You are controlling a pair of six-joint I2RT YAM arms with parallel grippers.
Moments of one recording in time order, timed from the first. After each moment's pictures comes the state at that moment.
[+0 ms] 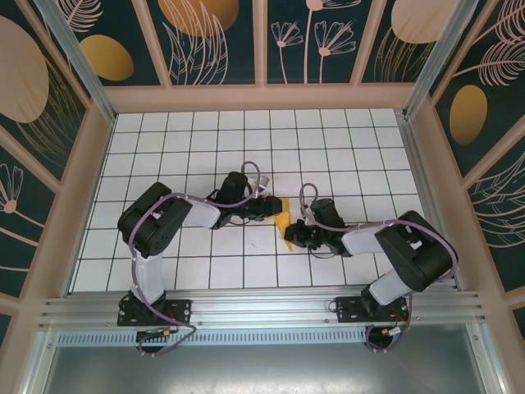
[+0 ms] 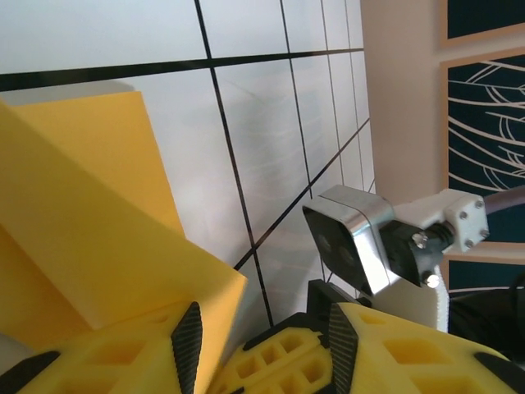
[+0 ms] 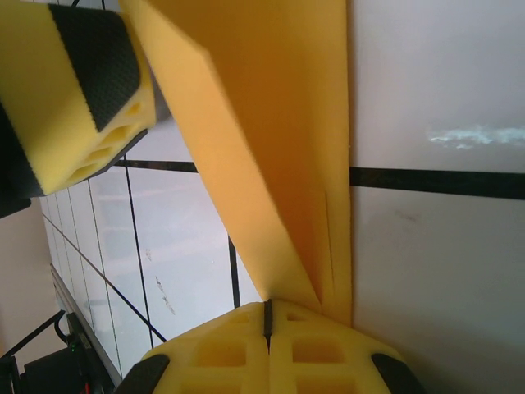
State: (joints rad) left arm -0.65 1.94 0.85 0.55 0.72 -0.96; right arm 0.60 1.53 0.38 0.36 -0.50 0.91
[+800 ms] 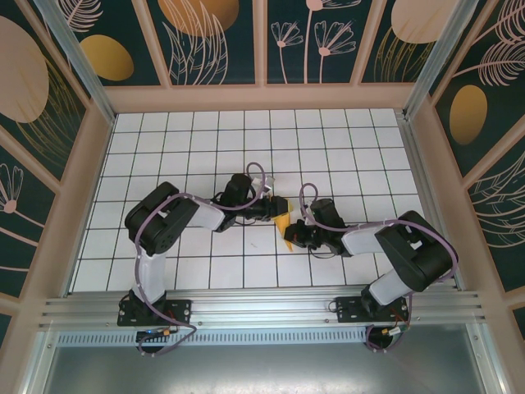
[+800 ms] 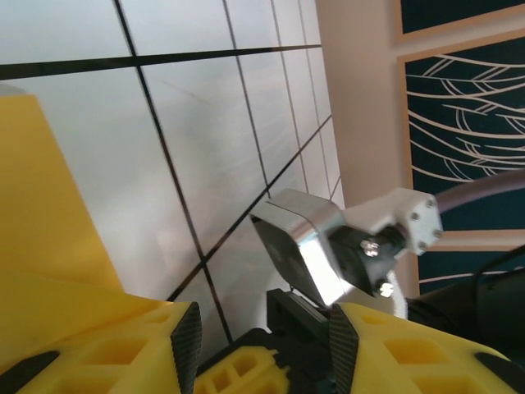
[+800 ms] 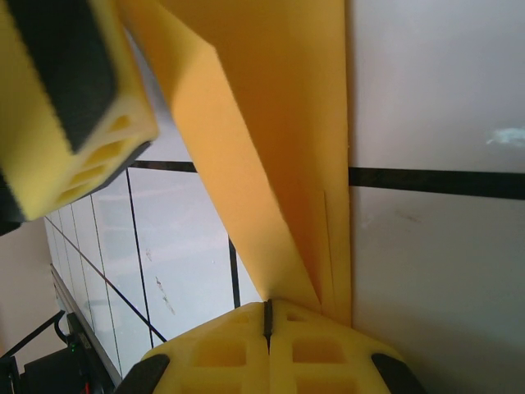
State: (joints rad) left arm -0.68 2.01 0.86 0.70 0.75 -1.02; right arm 0.60 1.53 0.37 0.36 -0.50 0.91
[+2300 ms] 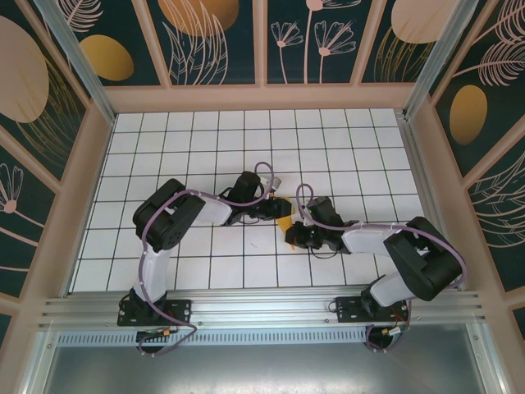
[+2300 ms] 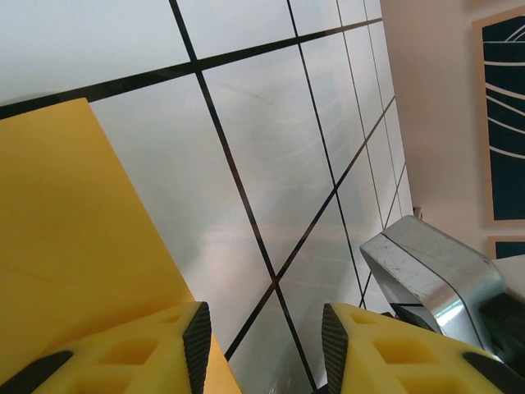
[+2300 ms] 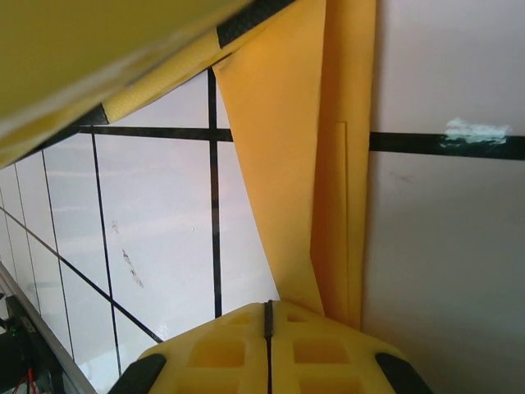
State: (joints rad) left arm -0.69 2.07 0.98 0.48 0.69 -0.82; right arm 0.63 1.46 0.43 0.13 -0.44 0.79
